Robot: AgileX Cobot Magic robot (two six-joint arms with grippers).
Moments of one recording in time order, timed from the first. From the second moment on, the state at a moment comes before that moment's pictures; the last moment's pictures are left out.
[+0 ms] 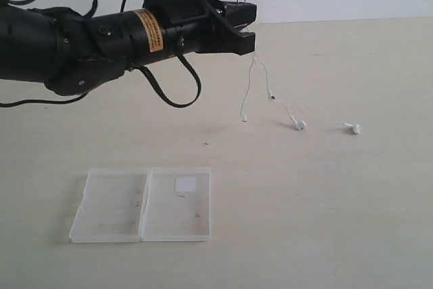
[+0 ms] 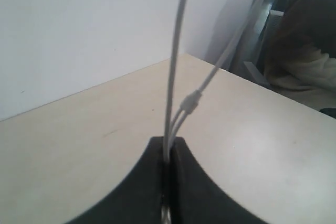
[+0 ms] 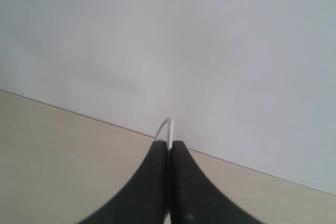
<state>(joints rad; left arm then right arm) -0.49 1.85 -1.05 0.57 -0.64 -0.63 0.54 1.69 -2.23 -0.25 1.11 0.19</state>
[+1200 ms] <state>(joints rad) -0.36 1.55 -1.05 1.20 -0.50 -1.19 0.25 1.21 -0.72 0.35 0.22 -0.18</state>
